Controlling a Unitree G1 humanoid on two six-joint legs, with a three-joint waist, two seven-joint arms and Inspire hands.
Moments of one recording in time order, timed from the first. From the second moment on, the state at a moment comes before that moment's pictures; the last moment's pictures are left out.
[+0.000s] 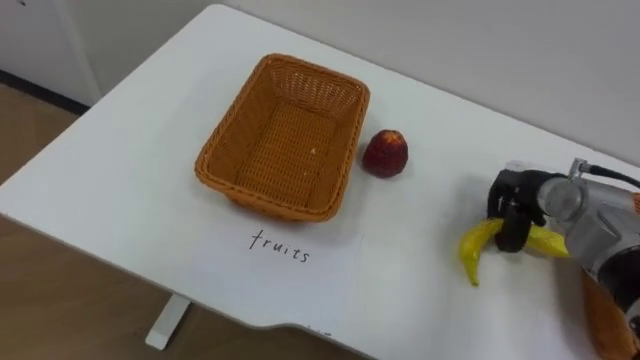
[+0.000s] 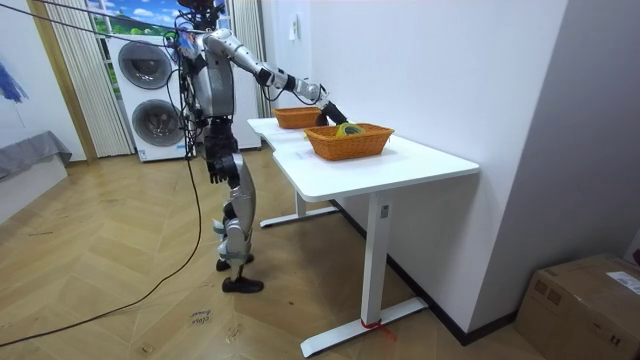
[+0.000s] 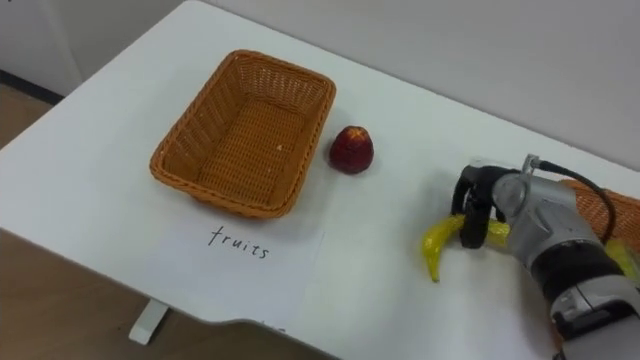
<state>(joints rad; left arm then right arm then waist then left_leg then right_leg) 0.13 0.35 0.03 1.07 -0.09 0.15 0.14 -0.58 -0.60 0.46 0.80 -0.60 0.24 0.44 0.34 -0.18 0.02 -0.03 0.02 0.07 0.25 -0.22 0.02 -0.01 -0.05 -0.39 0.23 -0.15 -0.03</state>
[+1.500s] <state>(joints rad) 0.23 0.36 0.10 1.00 -0.03 0.12 0.19 -0.45 -0.62 0.31 0.25 -0.47 0.20 0.46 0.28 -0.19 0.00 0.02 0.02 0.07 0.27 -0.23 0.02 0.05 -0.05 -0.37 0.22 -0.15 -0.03</state>
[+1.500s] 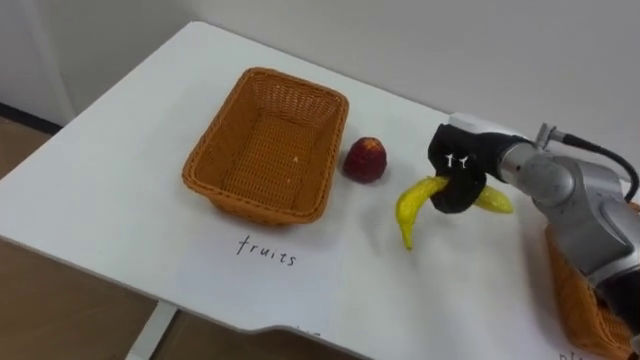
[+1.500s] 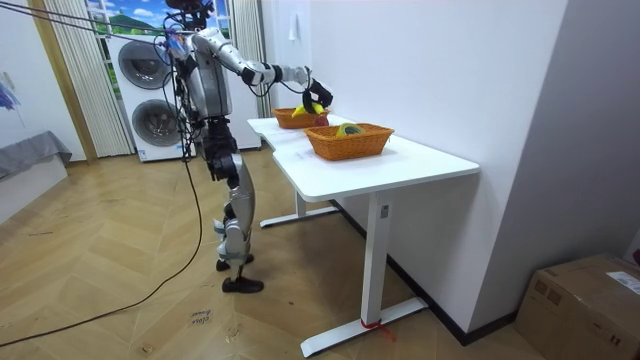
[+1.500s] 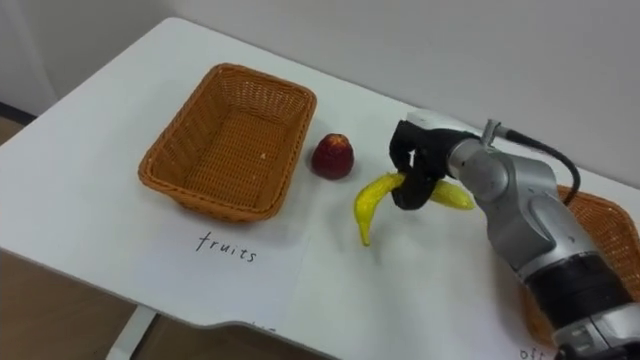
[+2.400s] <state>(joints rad) 0.27 0.35 0.15 0.99 -0.03 0.12 0.18 -0.45 -0.63 0.25 0.18 -0.40 0.20 0.44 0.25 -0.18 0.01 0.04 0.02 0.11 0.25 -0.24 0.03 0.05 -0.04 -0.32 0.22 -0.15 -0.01</state>
